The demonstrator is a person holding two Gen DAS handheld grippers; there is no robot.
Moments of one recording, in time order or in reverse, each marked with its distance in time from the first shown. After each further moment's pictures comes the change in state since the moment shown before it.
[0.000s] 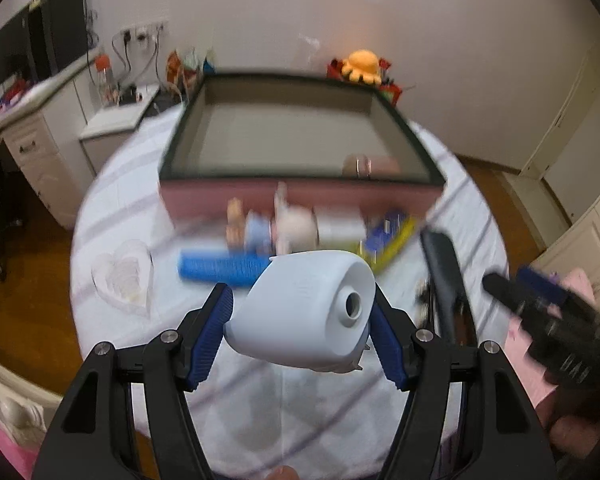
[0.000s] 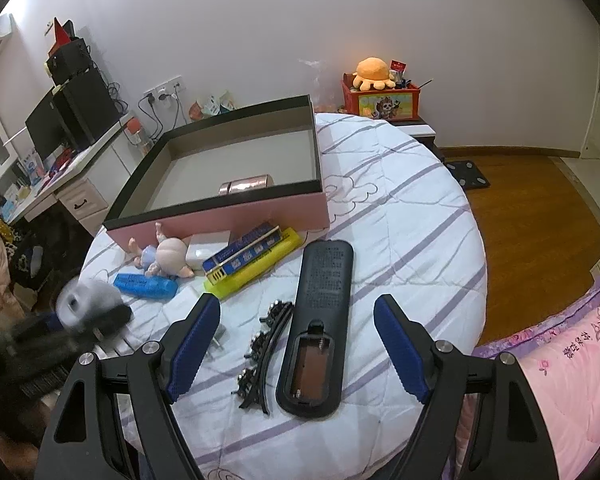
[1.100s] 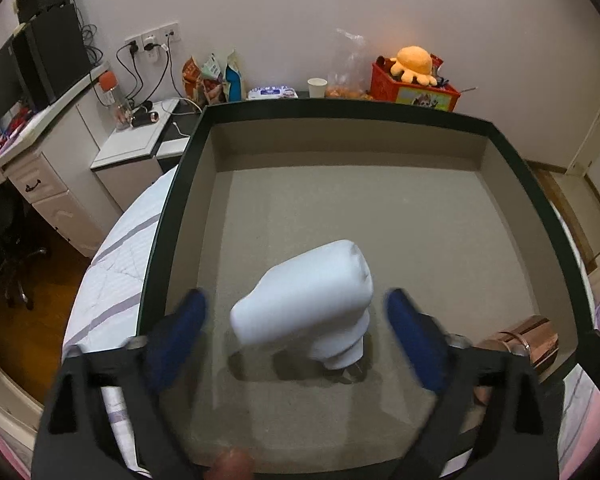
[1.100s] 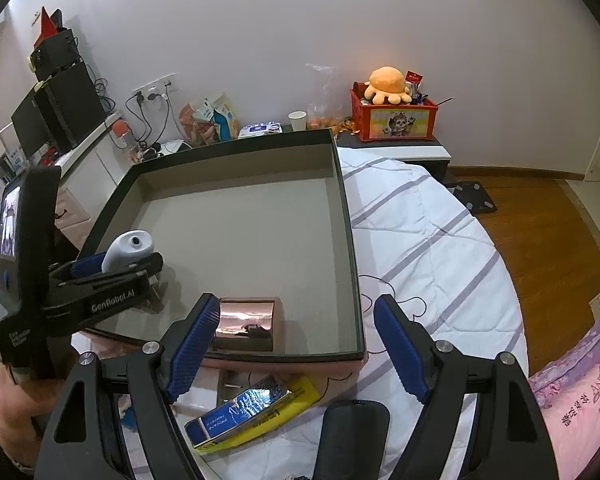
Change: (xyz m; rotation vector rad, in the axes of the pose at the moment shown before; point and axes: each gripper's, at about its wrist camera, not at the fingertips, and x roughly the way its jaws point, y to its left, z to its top) left arm 0.150 0.035 0.120 0.024 0.030 0.138; right arm 0.093 0.022 0.100 -0.046 0.006 -0.037
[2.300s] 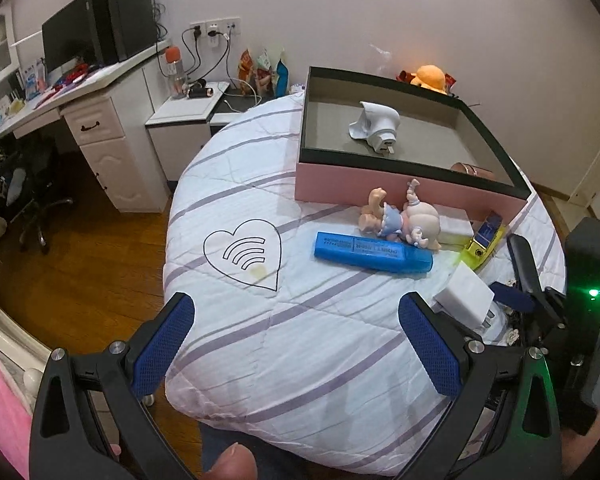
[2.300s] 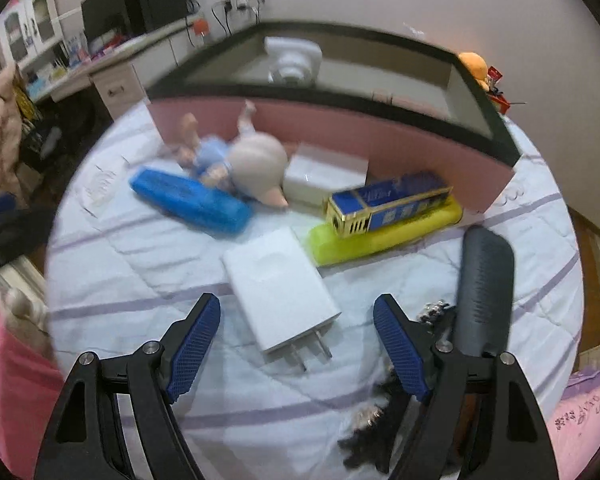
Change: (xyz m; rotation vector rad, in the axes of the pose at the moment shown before) left arm -0.144 0.055 -0.162 -0.130 -0.031 0.044; right arm 0.001 0.075 -0.128 -0.306 0.186 0.076
